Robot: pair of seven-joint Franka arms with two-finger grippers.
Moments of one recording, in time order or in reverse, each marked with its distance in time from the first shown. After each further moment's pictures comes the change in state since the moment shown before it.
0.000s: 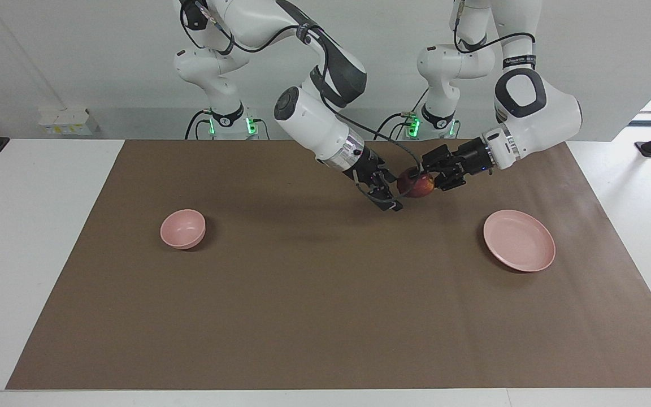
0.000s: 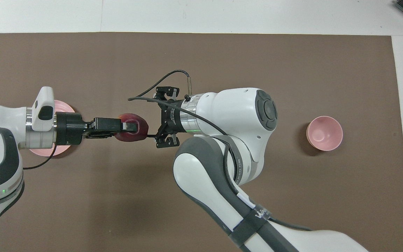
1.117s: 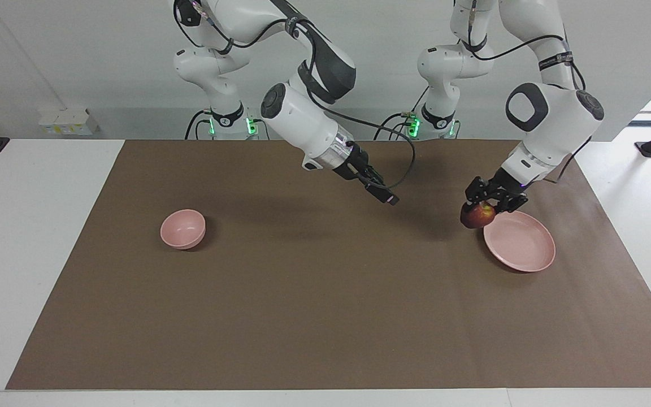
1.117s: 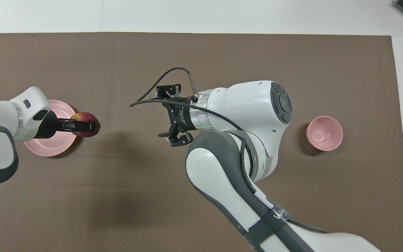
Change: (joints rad) left arm 0.048 0.050 0.007 -0.005 0.574 0.225 -0.009; right arm -0.027 -0.035 0.001 -0.004 -0.002 -0.049 -0.238
